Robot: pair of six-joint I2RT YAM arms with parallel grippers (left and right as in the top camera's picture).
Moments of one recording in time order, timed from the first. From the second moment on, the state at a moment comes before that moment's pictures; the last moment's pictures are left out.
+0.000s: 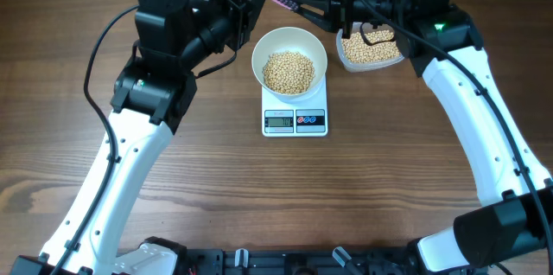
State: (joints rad) left arm -0.32 1.40 1.33 -0.11 0.42 -1.44; right arm 0.26 1.67 1.62 -0.29 -1.07 1.29
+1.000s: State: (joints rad) left arm -0.32 1.40 1.33 -0.10 0.42 -1.44; right arm 0.27 1.67 1.62 -0.27 -1.13 1.32
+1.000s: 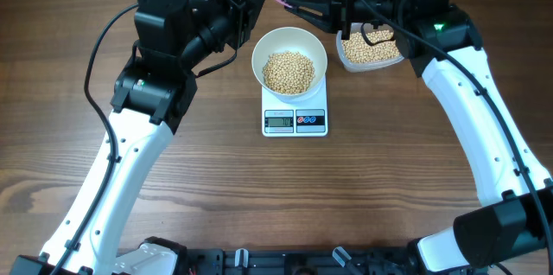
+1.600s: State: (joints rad) left arm -0.32 1.40 1.33 -0.09 0.41 -1.44; right arm 0.27 1.67 1.62 -0.25 -1.12 1.34
